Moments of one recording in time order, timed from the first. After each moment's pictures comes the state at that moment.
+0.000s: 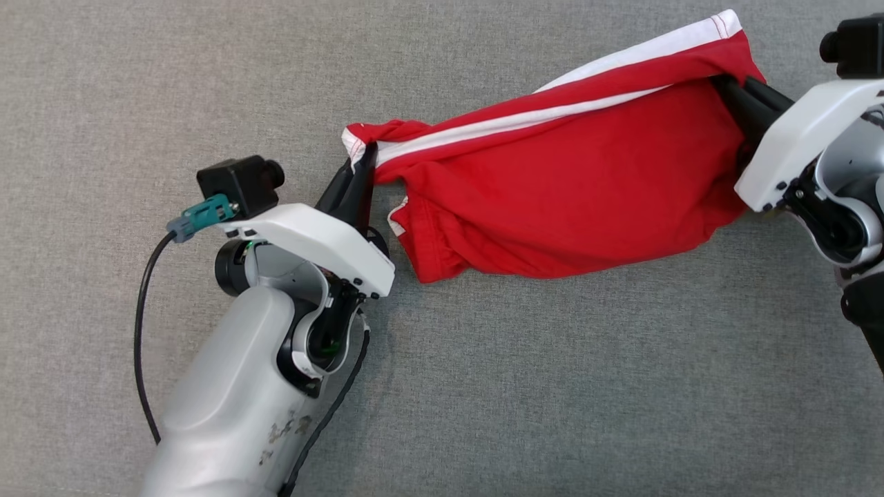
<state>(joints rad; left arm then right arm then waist) -0.57 0.09 -0.45 0.28 -0.86 0.17 0.01 -0.83 -0.41 0.42 0.41 0.72 0.13 0.29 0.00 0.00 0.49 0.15</state>
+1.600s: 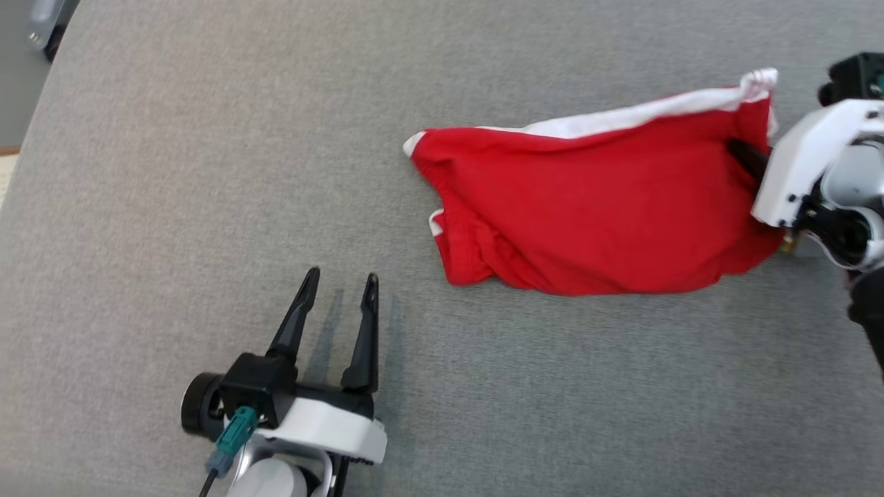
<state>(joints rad) -0.19 0.17 -0.51 0.06 -0.44 0.29 -0.26 -0.90 -0.35 0.36 0.76 0.73 0.13 0.48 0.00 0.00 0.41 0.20</state>
